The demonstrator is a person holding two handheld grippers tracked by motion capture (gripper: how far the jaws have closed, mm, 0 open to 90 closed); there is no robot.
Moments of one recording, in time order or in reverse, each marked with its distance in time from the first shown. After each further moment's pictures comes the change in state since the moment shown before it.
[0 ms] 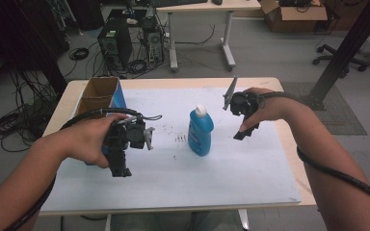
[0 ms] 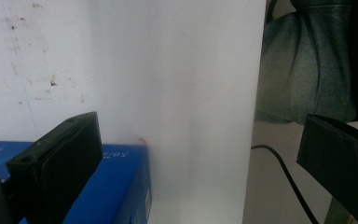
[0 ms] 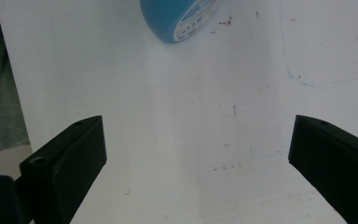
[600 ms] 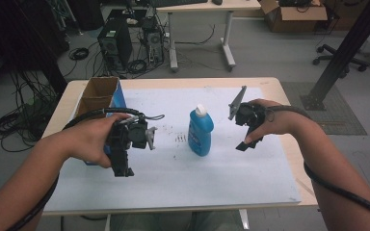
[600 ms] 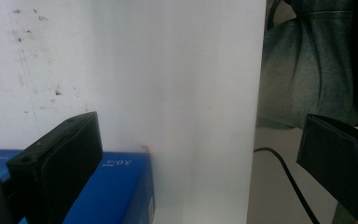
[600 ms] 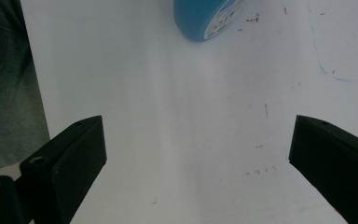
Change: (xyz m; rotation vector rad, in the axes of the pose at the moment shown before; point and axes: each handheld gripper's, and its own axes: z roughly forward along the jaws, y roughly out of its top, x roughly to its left) left arm 0.001 0.005 -0.001 -0.024 0.008 0.013; right arm 0.026 -0.018 0.008 -0.065 0.017 0.039
